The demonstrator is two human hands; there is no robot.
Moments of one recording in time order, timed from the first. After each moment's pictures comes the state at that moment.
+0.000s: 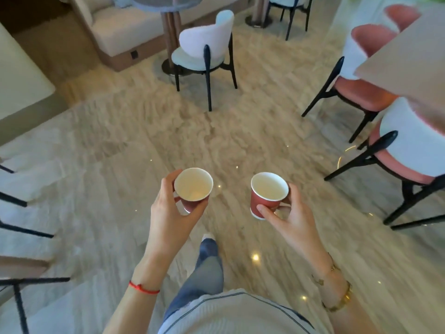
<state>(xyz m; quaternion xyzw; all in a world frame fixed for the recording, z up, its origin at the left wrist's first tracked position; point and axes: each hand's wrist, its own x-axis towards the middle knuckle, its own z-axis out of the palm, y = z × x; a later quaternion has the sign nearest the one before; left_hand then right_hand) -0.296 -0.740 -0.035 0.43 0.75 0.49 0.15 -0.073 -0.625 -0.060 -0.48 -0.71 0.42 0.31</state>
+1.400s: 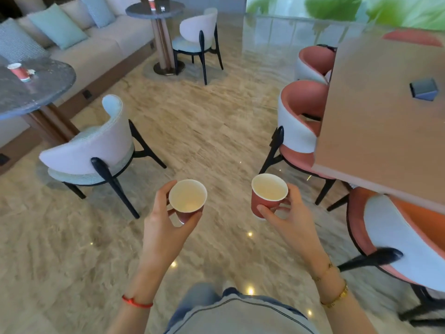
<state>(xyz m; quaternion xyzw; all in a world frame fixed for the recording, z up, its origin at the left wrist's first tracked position) -0.412 0.189 -0.034 0.54 0.66 0.45 0.25 -0.152 0.230 -0.045 -0.62 -0.61 0.33 0.38</state>
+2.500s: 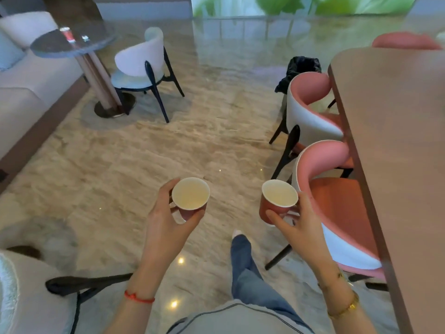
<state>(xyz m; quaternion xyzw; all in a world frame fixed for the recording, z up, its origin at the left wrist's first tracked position) -0.442 0.976 -0.042 0.63 0.57 0.42 0.33 -0.175 0.930 -0.071 -0.69 -0.48 0.32 0.44</state>
